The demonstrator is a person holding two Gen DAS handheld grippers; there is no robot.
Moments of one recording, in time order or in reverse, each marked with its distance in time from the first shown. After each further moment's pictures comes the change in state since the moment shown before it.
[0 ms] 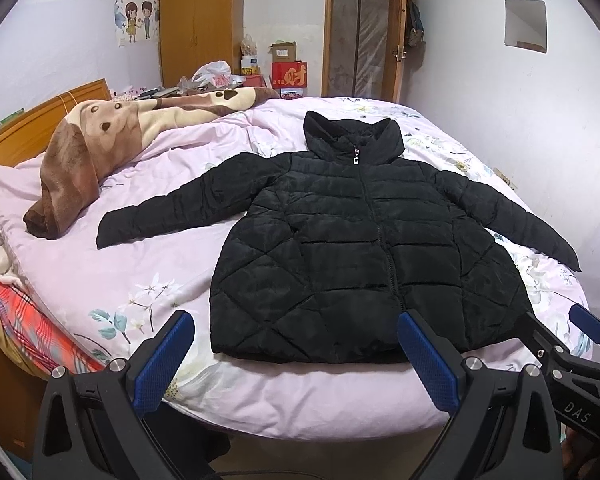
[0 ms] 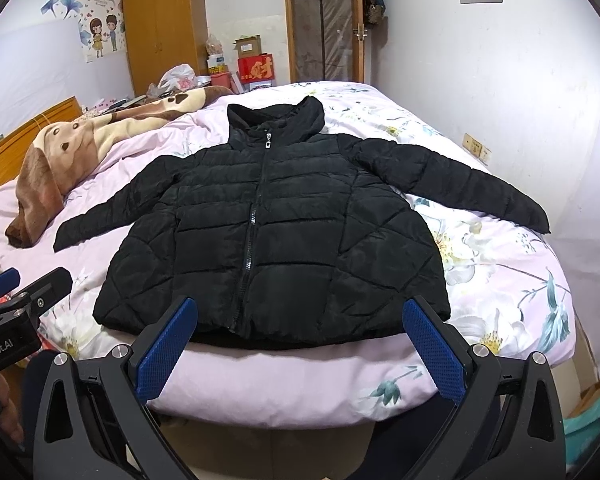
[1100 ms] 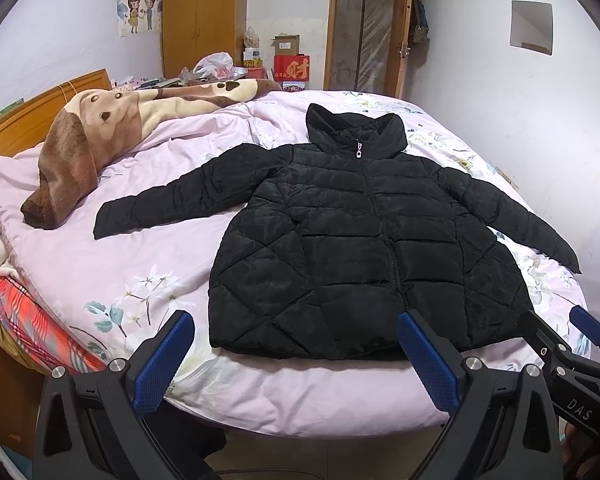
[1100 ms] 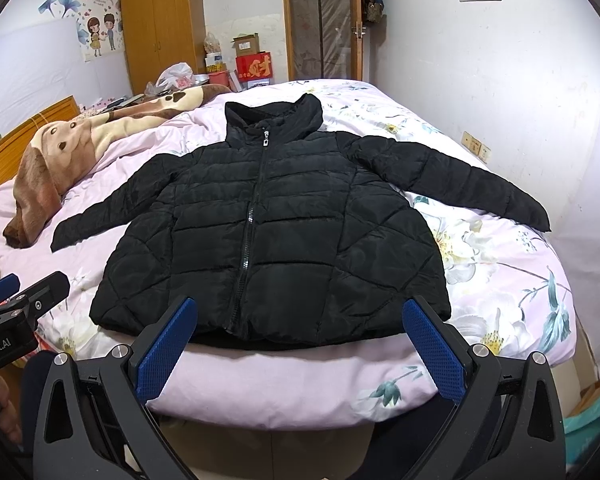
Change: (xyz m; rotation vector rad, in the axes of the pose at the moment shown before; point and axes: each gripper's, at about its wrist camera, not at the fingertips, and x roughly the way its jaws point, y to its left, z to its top) left arm 0.007 0.006 -0.004 -0.017 0.023 -0.008; right arm 0.004 -0.002 0.000 0.001 0.005 -0.002
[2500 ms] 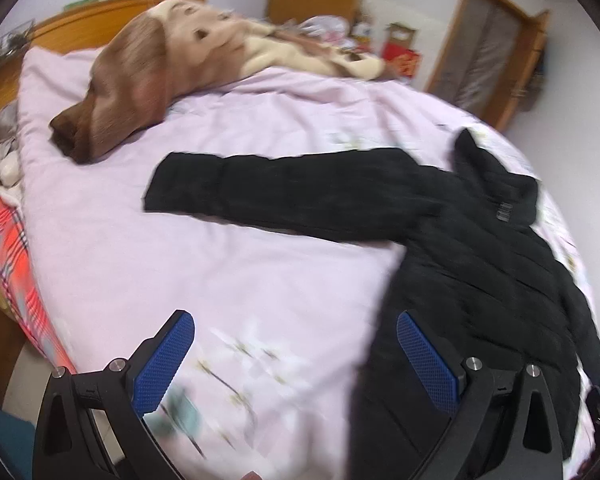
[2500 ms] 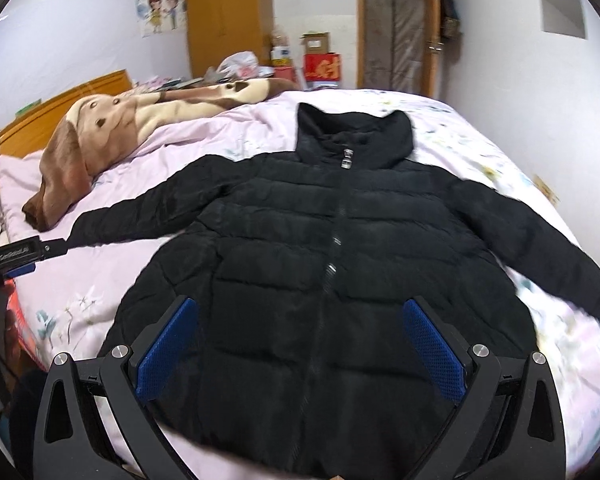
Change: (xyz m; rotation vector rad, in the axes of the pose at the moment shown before) left arm 0.153 0.207 0.076 -0.375 0.122 0.148; right arm 0.116 0.081 0.077 -0.186 -0.013 0.174
